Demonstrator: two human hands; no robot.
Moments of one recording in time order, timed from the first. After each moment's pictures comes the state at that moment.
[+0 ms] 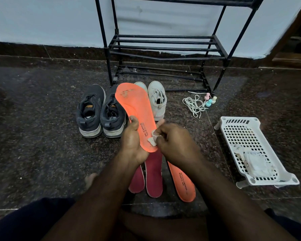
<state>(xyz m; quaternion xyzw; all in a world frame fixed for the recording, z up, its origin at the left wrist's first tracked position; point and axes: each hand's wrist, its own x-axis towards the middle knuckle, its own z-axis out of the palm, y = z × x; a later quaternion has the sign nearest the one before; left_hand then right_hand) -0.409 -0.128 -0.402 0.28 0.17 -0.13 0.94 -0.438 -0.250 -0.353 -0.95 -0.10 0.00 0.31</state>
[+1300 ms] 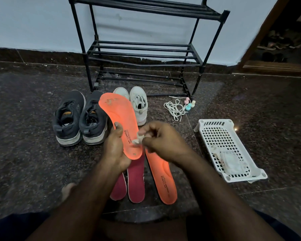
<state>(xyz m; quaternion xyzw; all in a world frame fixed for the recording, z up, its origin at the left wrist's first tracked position) -0.406 -0.138 -0.414 0.28 0.16 -0.14 0.94 -0.427 -0.279 -0.341 -0.86 -0.07 0.11 0.49</state>
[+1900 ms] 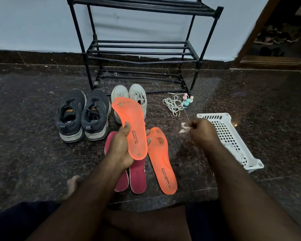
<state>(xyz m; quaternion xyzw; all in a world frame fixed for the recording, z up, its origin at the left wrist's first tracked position) -0.423 -0.145 -0.419 0.34 0.17 -0.17 0.91 -0.404 -0.393 -0.384 -0.94 0.14 -0.02 0.31</state>
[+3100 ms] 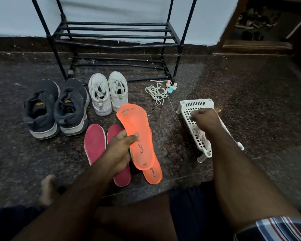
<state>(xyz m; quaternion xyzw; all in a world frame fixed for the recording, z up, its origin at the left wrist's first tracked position) -0.440 -0.183 -0.454 0.51 0.12 -0.25 0.82 -0.398 -0.471 -0.403 -0.87 0.28 -0.03 0.41</state>
